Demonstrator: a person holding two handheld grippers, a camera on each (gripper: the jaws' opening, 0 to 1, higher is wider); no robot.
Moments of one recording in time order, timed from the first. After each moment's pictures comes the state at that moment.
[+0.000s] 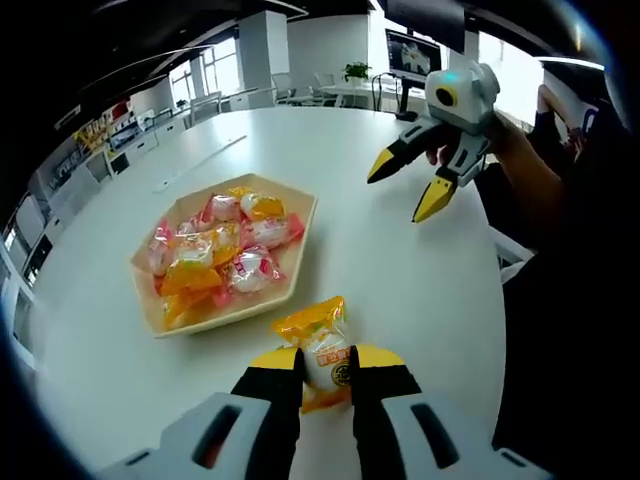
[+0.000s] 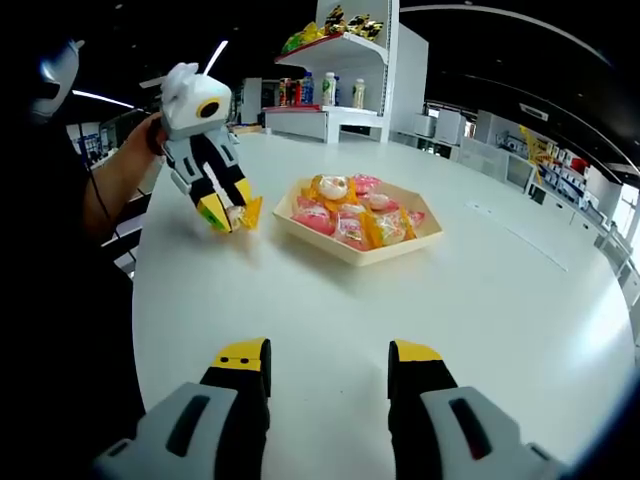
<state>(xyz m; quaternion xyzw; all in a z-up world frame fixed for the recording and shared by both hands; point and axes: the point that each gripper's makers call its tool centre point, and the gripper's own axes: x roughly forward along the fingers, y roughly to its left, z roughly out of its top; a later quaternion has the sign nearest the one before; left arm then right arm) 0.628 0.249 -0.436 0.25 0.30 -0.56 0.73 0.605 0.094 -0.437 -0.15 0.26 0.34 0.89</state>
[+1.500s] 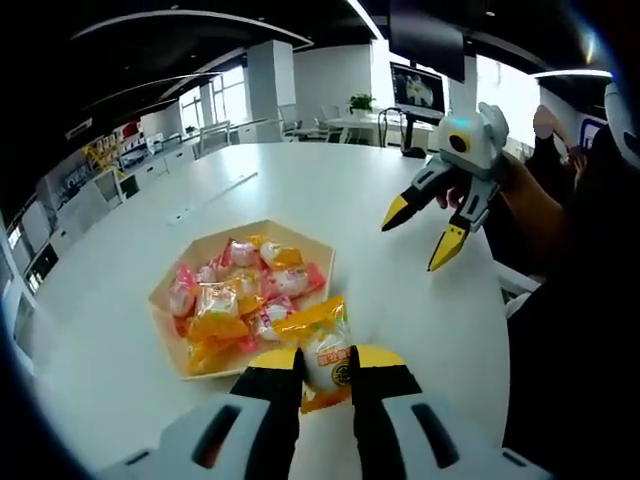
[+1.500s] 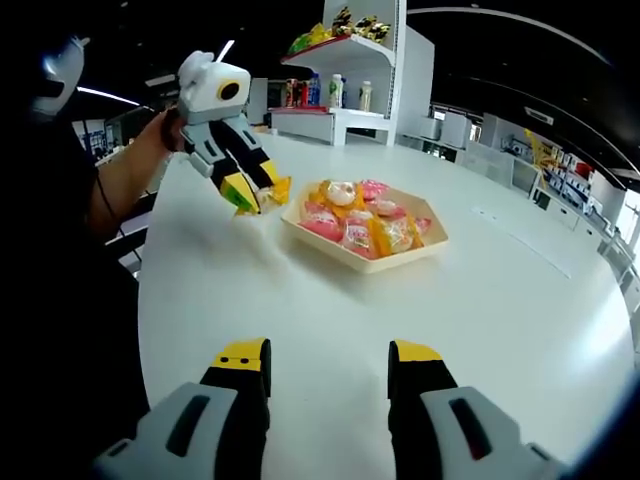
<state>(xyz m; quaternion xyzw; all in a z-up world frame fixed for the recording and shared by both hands) 0.651 0.231 -0.406 0.21 0.24 -0.57 0.76 0.603 0.101 -0.431 -0.15 0.26 0.35 0.89</state>
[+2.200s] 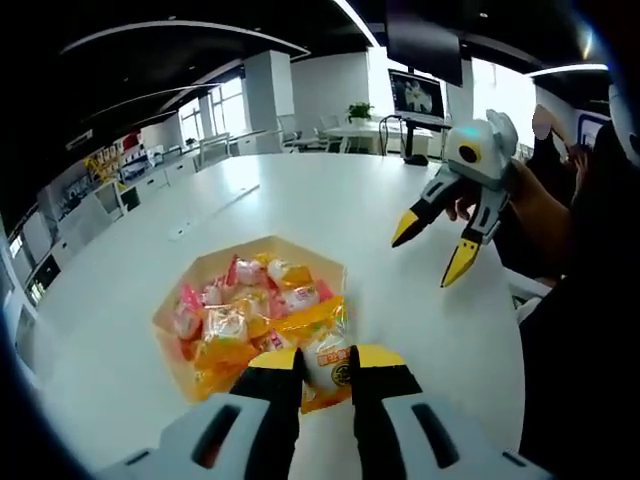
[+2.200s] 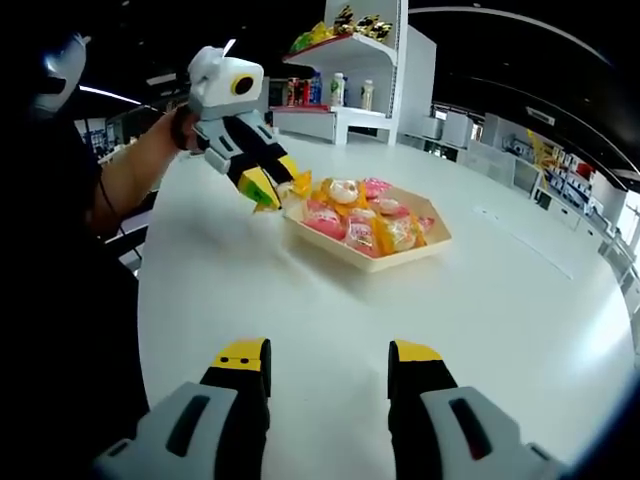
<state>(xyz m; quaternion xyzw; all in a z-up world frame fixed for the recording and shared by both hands) 0.666 0.216 -0.402 0.20 0.22 -0.57 0.76 0.602 0.103 -0.433 -0.15 0.26 0.35 0.89</state>
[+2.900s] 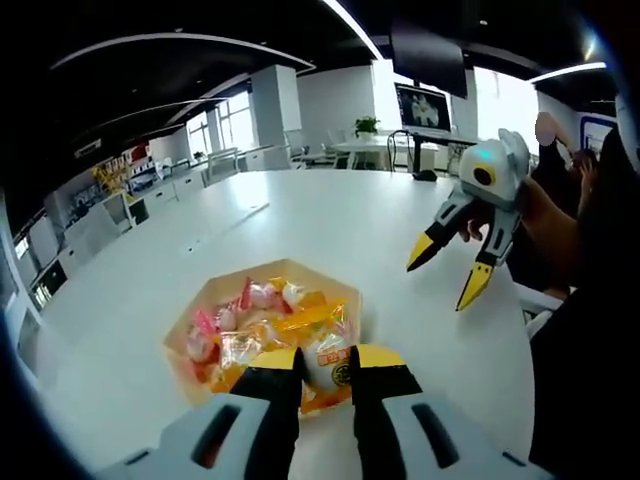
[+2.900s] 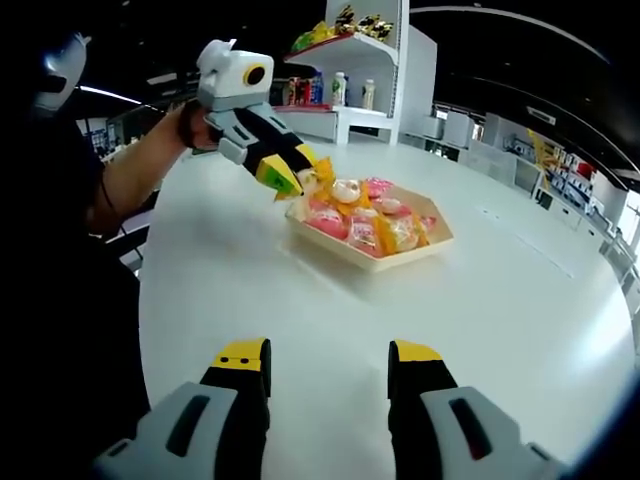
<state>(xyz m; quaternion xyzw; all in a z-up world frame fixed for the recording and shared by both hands) 0.682 0.206 -0.386 0.19 0.18 -0.56 0.78 0.602 0.104 -0.433 -0.15 0.26 0.35 0.89</state>
